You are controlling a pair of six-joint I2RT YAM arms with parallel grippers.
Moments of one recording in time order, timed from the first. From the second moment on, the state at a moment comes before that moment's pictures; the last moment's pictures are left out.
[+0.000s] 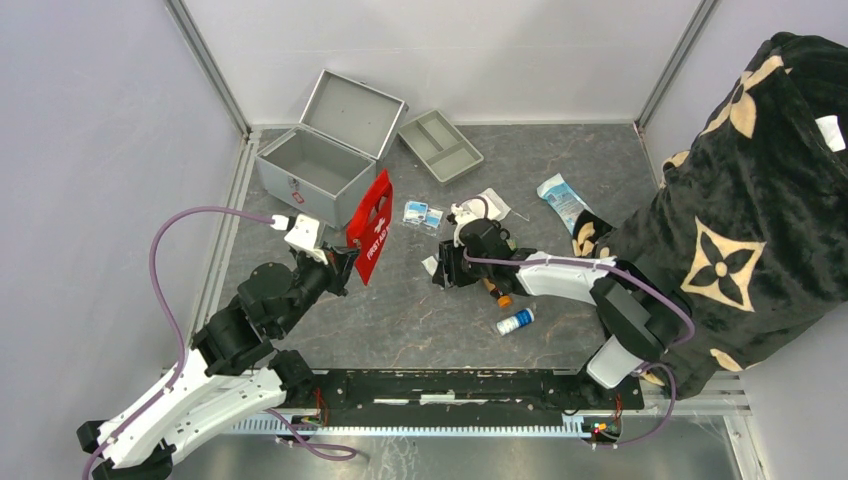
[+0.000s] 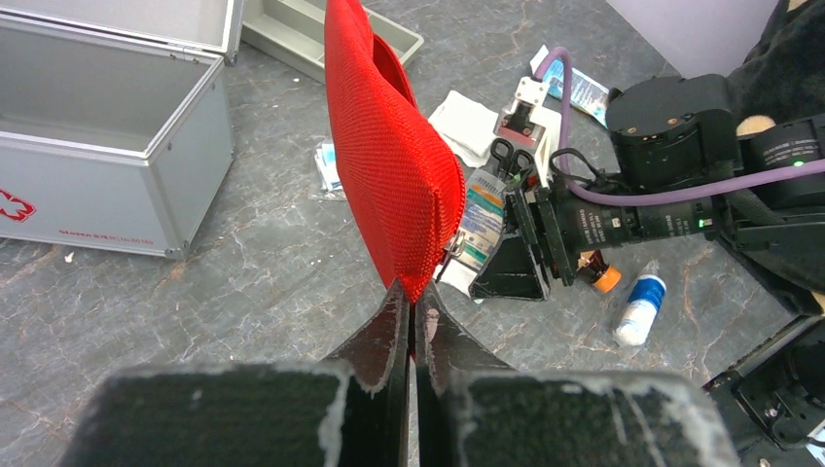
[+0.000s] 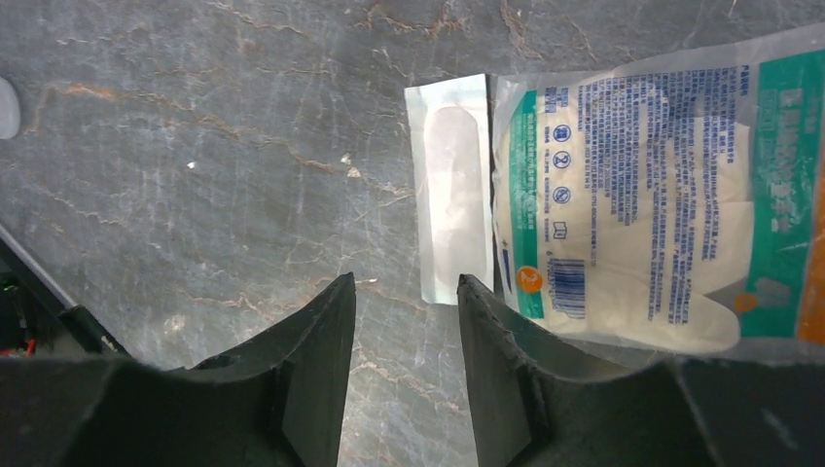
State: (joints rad) left arm -0.87 0.50 0.76 -0.44 -0.36 -0.25; right arm 0.78 1.60 0.78 0.10 -0.13 0.52
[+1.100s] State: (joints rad) left arm -0.87 0.49 0.75 -0.44 -0.38 -0.25; right arm 0.76 1.72 0.89 -0.03 -0.02 0.38
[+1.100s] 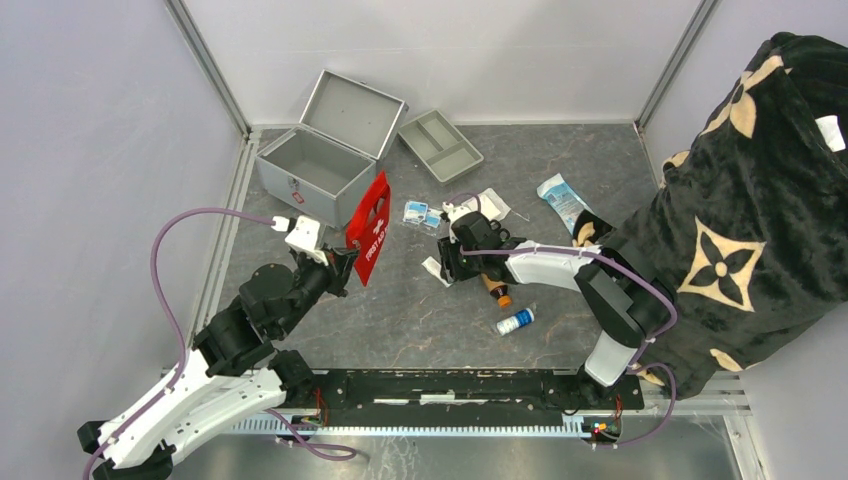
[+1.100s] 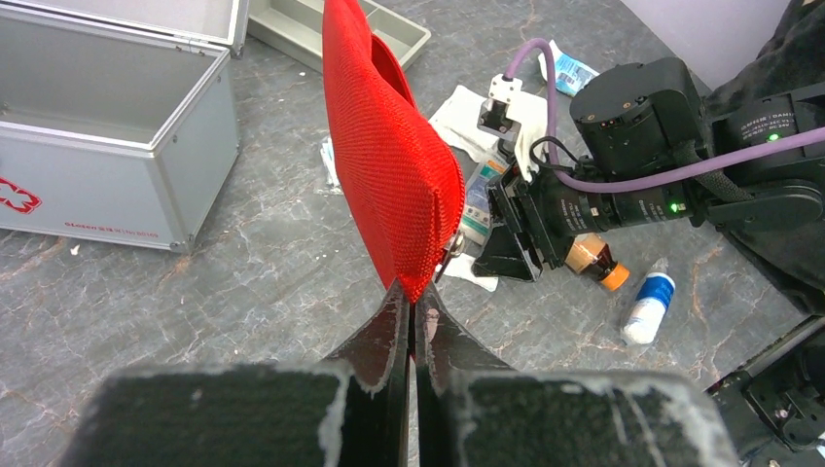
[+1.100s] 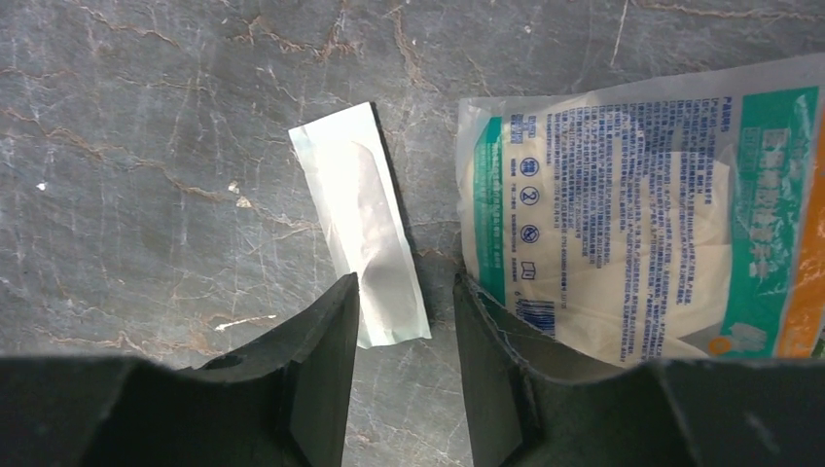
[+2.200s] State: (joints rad) left arm -0.87 0.50 0.75 -0.44 -0.38 -0.25; right arm 0.86 1.79 1.00 -0.12 0.15 0.21
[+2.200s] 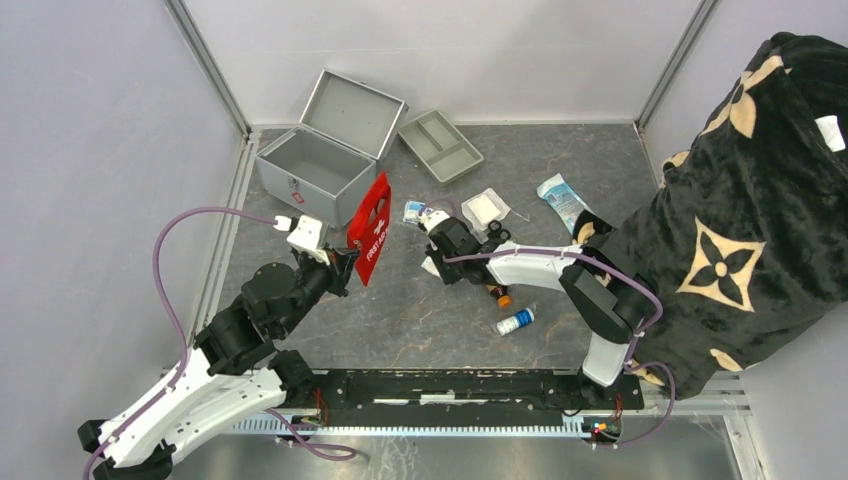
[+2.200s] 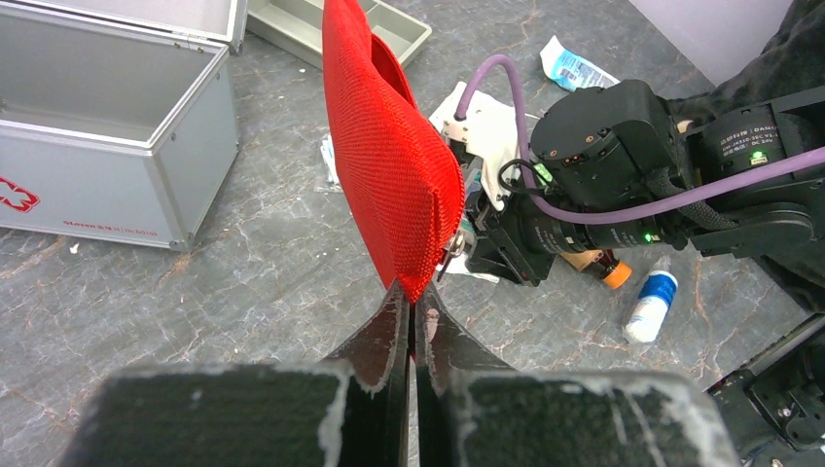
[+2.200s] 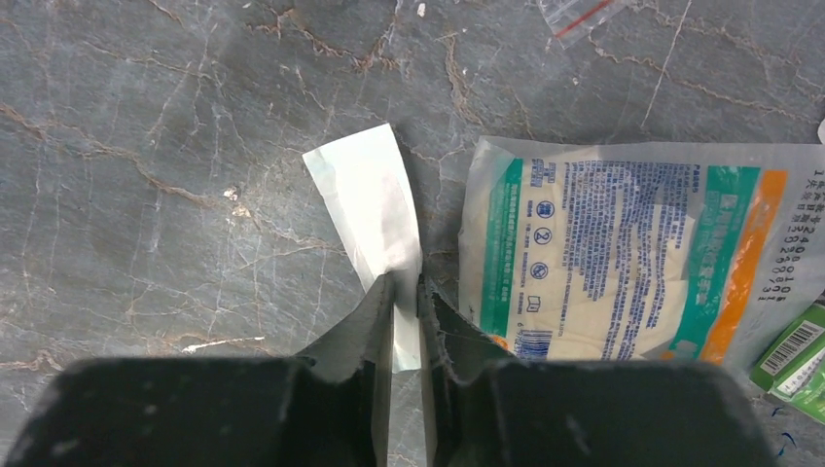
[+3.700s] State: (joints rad) left arm -0.87 0.62 0.73 -0.41 0.04 -0.15; right arm 0.91 0.86 0.37 0.63 0.11 -0.76
